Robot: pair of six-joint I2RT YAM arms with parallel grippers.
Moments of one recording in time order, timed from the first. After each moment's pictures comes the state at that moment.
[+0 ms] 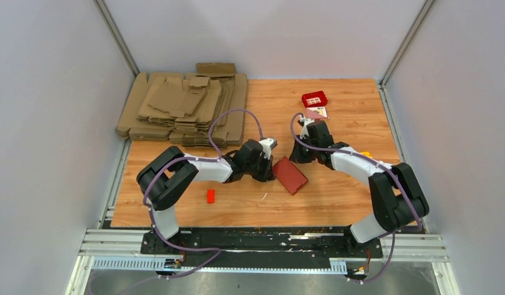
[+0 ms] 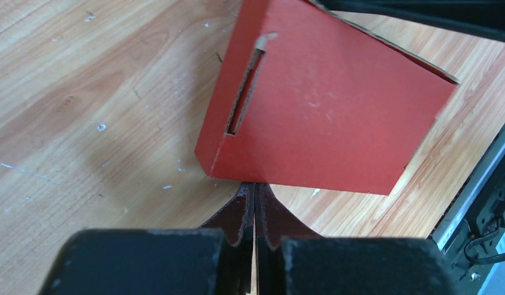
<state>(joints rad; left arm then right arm) -0.83 1.82 0.88 0.23 0.23 -0.45 0.41 1.55 0.82 -0.13 -0.23 0.32</state>
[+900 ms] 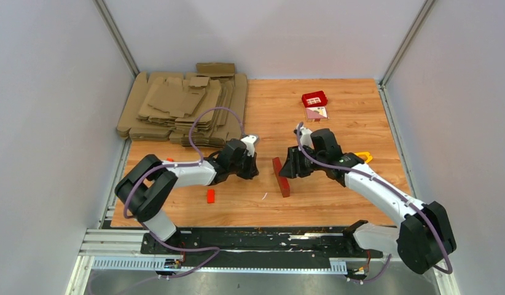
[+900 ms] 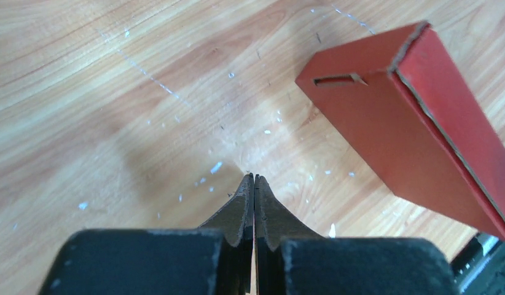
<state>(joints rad) -0.75 1.67 0.75 0.20 0.15 -0.39 0.51 1.20 0.75 -0.32 -0.46 0.37</state>
